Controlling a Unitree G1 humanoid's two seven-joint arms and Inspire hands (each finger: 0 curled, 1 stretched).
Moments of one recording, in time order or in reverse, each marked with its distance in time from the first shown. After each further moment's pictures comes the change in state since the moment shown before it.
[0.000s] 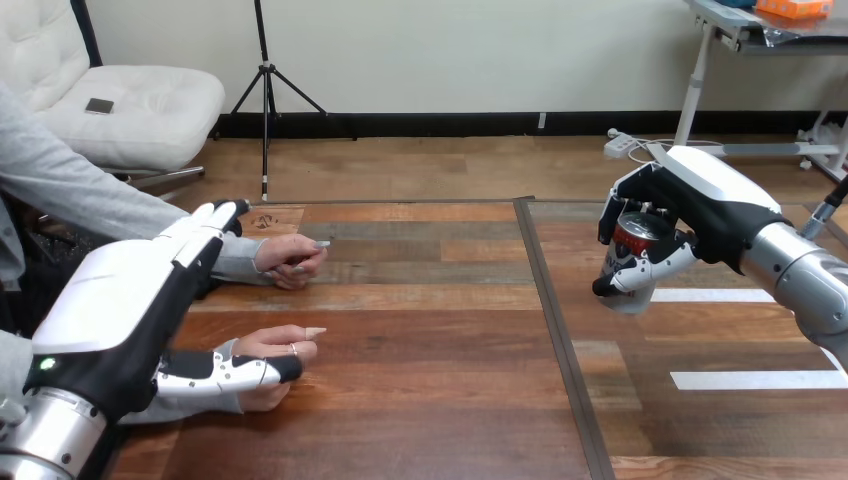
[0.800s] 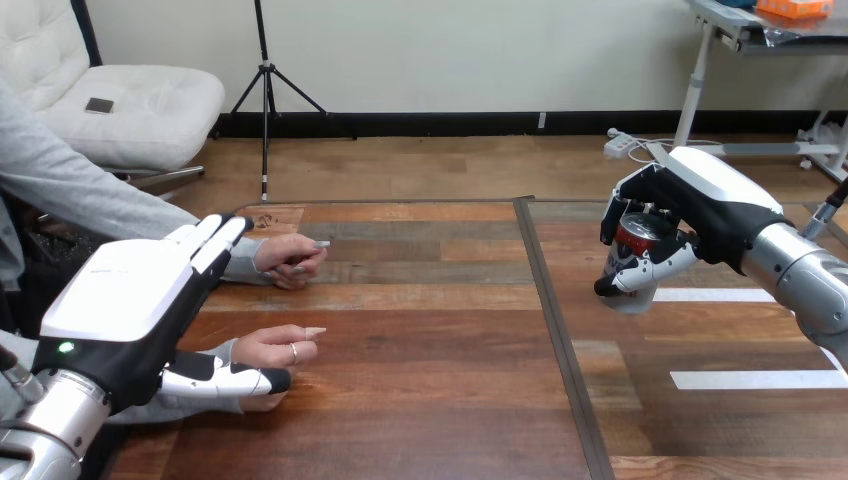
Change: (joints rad) left arm -0.045 0.088 -0.073 0.004 0.160 0.091 -0.034; right arm 0.000 0.000 0.000 0.000 0.000 0.014 0.001
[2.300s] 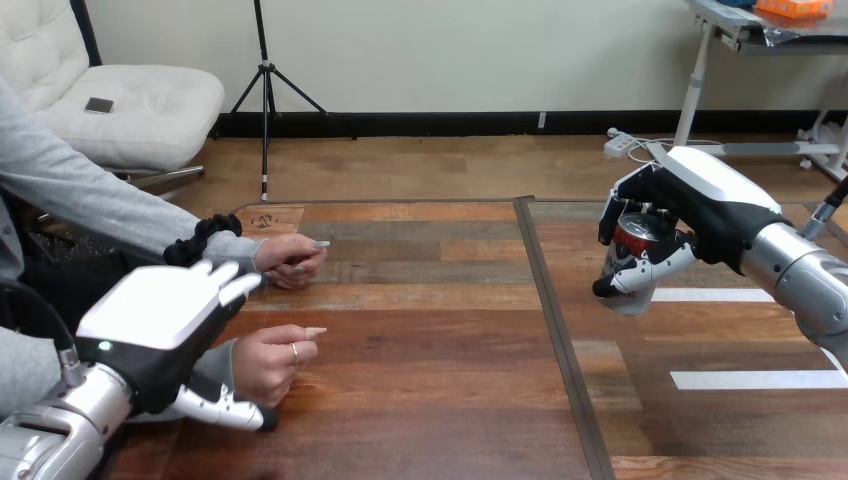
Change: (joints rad) left arm -0.128 0.096 -0.185 0.177 0.063 0.076 -0.081; right arm 0.000 0.000 0.000 0.000 0.000 -0.016 0.000
